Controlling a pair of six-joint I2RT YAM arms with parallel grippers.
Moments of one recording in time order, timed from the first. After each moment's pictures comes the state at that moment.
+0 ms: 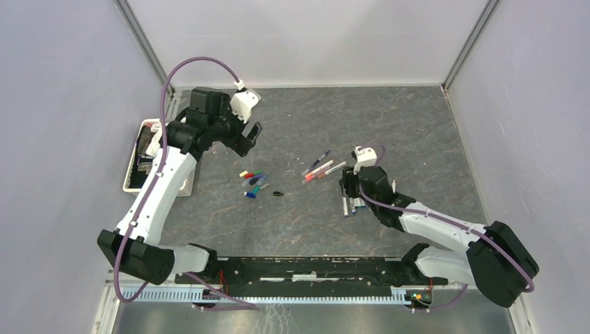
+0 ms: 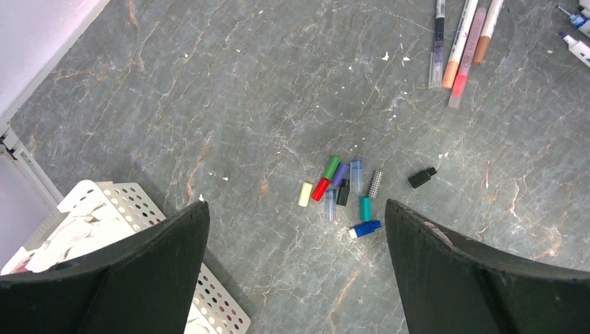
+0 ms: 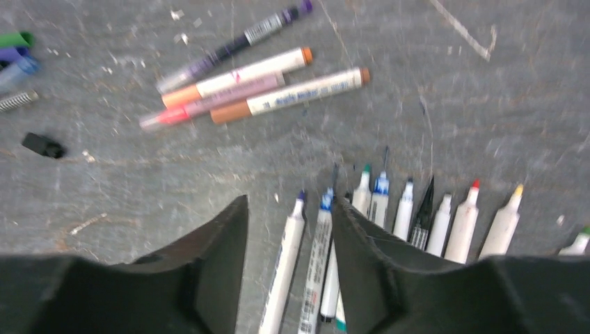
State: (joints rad) left arm -0.31 1.30 1.43 -0.84 0.19 0.43; right arm 0.68 1.14 0.42 0.19 0.28 0.31
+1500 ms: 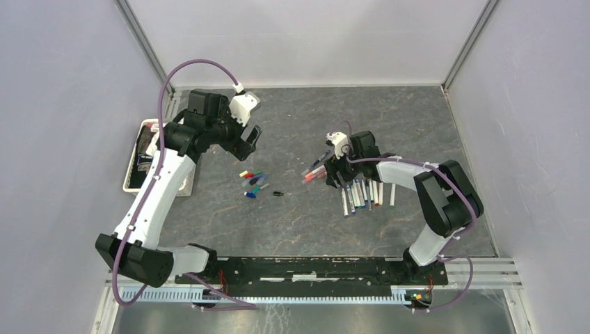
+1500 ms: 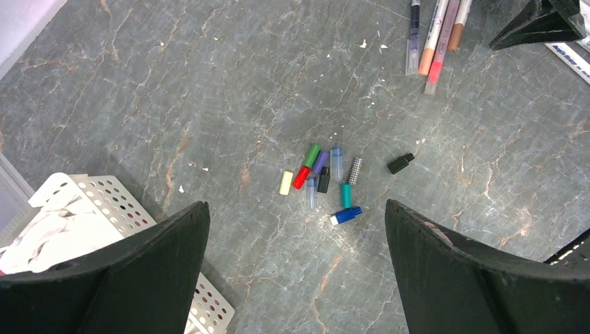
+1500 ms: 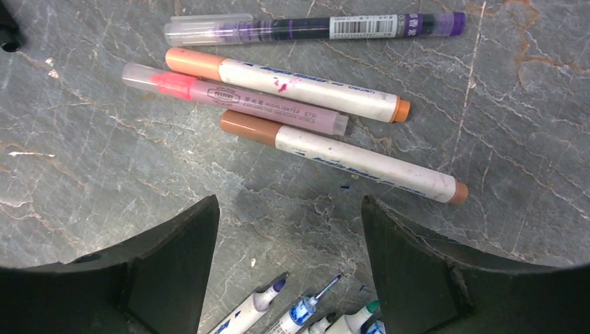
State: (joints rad) left arm -0.31 1.28 1.44 -0.90 0.22 0.41; right arm 0.43 1.70 0.86 -0.02 -0.37 -0.19
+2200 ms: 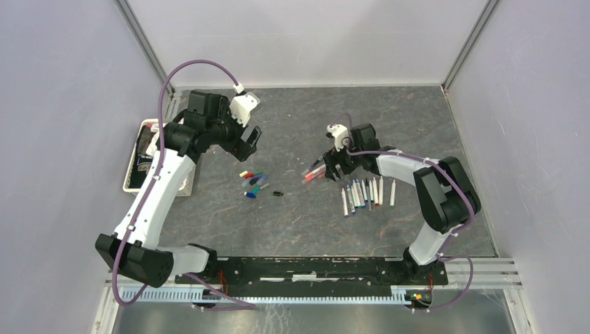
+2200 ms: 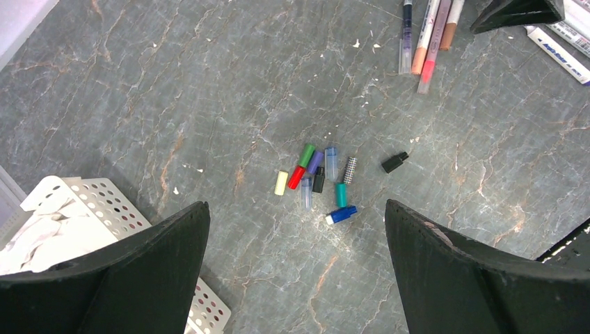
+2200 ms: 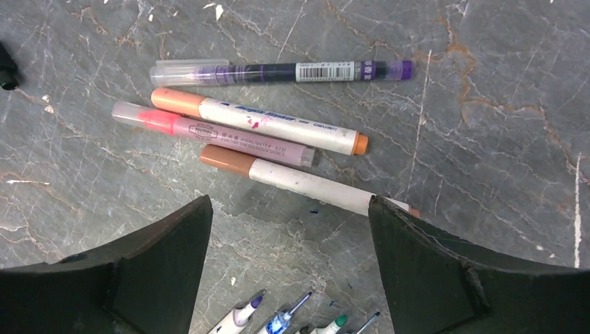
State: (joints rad) left arm -0.31 1.28 1.44 -0.91 0.24 0.41; right arm 0.41 1.73 0.97 -0.08 -0.37 -0.20
